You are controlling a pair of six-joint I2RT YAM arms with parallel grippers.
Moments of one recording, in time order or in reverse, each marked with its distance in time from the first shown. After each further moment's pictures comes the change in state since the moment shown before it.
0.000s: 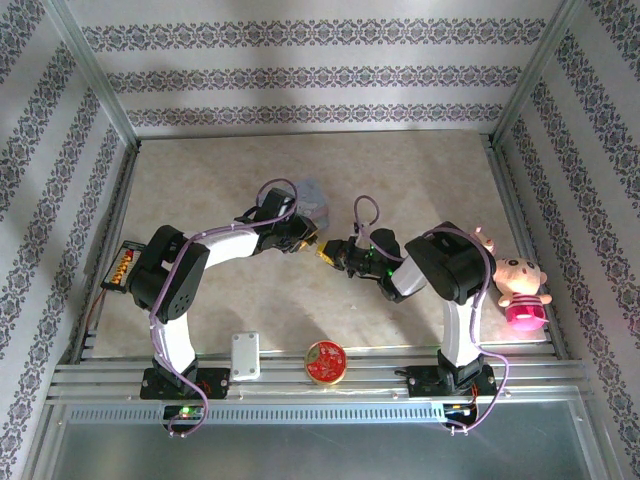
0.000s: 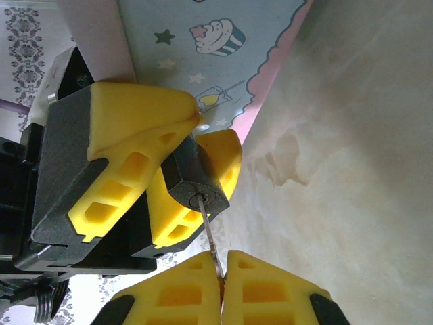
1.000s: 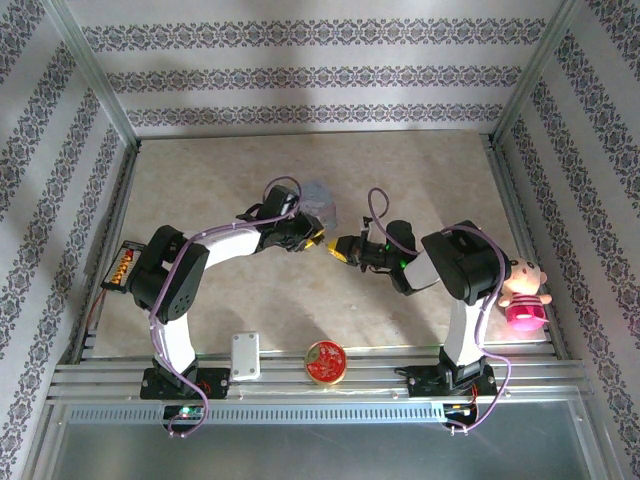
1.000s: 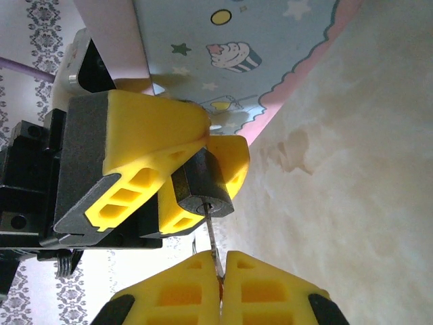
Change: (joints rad) left arm -0.010 0.000 0.028 -0.016 0.084 0.018; right arm -0.124 -0.057 -0.021 -0.051 -0.219 -0.116
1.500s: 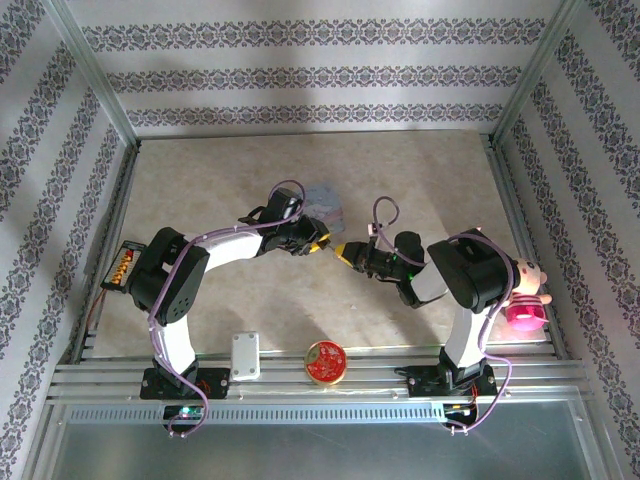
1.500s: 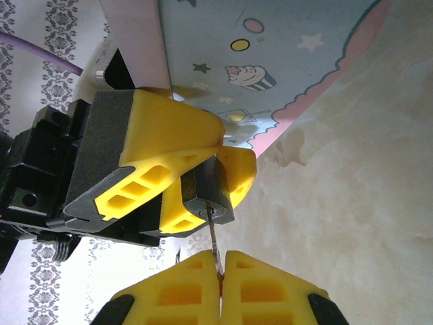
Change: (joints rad) left arm -0.020 -0.012 -0.016 0.026 0.054 -0.022; right arm 0.000 -0.068 -0.132 0.115 0.082 -0.063
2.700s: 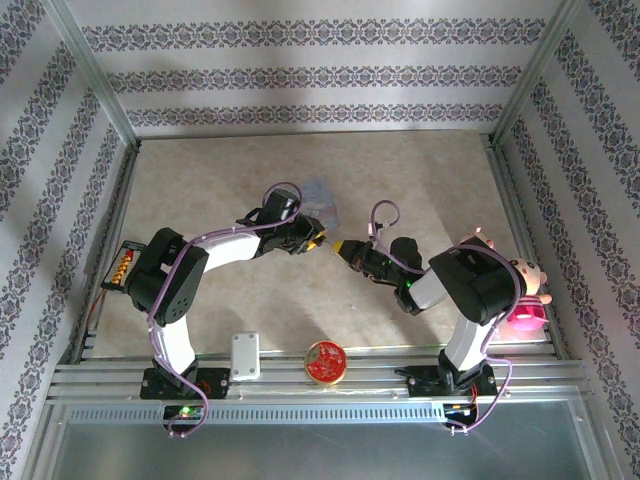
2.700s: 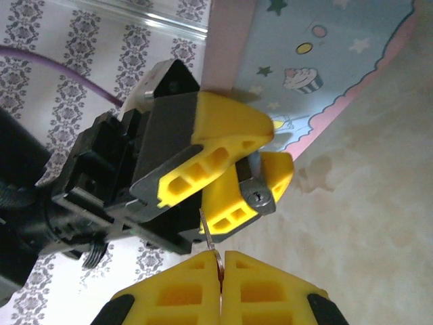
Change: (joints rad) left arm 0.010 -0.007 -0.030 0.049 -0.070 -0.073; right arm 0.098 -0.071 -0.032 0.027 0.202 0.001
